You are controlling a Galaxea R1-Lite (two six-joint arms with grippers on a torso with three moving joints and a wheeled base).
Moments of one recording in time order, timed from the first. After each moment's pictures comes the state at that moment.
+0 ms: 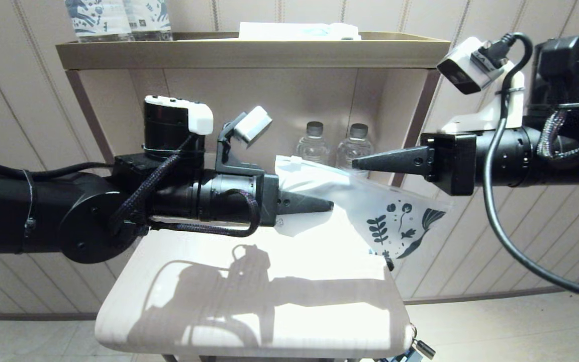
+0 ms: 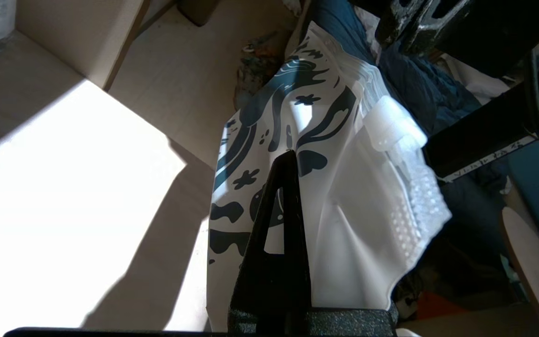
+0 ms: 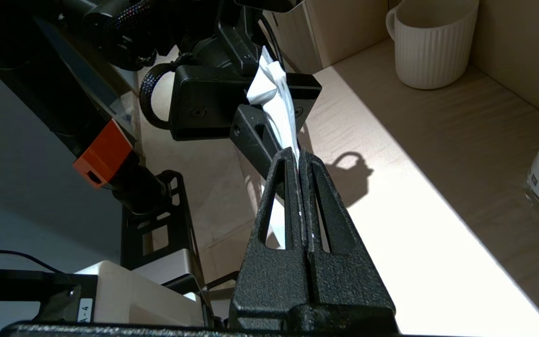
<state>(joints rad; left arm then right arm) -0.64 1.79 -1.17 -0.44 -0.85 -0.44 0.38 1.53 -1.23 -0.14 0.90 0.09</state>
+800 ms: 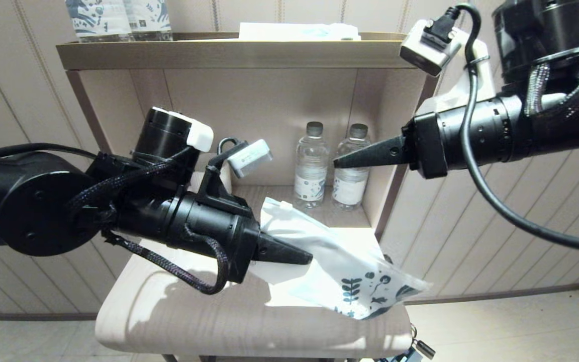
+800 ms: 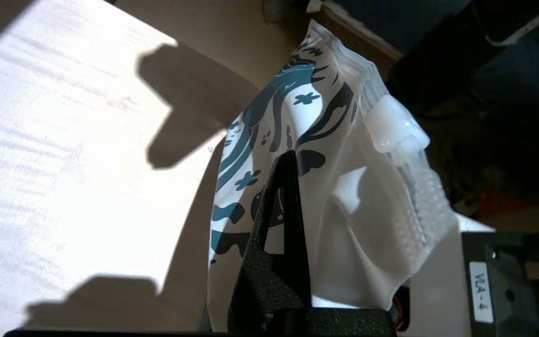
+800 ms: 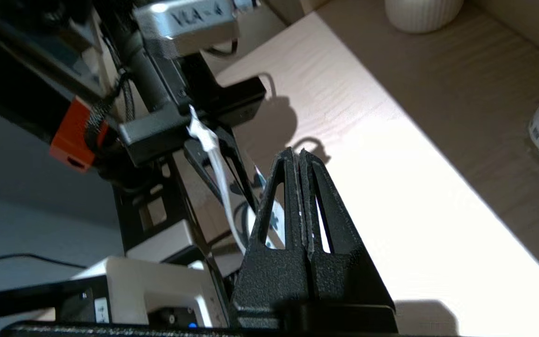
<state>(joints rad) -0.65 1.71 -1.21 0.08 -0.84 0.05 0.49 1.62 -1.60 0.37 0.69 0.02</state>
